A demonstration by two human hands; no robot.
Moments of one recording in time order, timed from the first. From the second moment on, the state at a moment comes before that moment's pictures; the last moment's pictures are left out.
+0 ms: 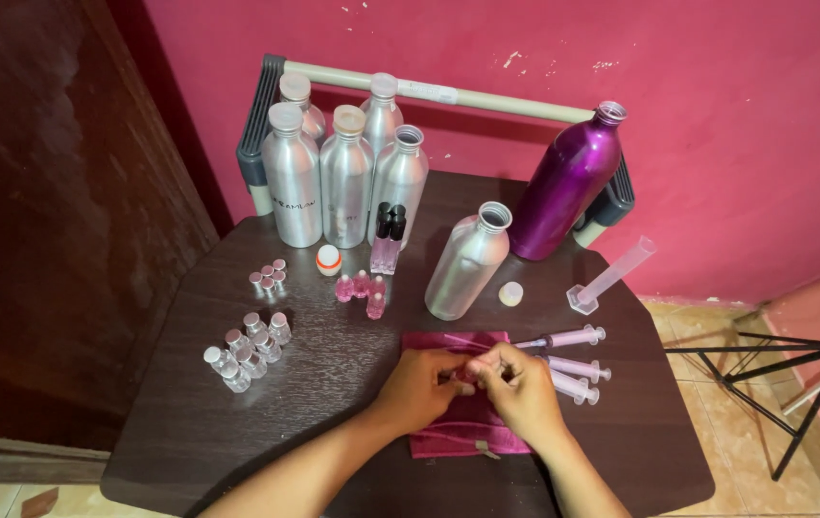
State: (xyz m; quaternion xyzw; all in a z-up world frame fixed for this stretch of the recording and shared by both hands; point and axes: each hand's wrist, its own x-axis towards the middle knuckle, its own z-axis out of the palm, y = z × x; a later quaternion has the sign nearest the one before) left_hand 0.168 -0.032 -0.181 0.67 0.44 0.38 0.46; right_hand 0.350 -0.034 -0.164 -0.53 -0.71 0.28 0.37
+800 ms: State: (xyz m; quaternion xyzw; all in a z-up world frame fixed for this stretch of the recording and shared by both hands) left_hand 0.168 -0.029 -0.193 0.77 0.40 0.37 0.33; right_hand 0.403 0.031 -0.130 -0.74 -0.65 0.15 0.12
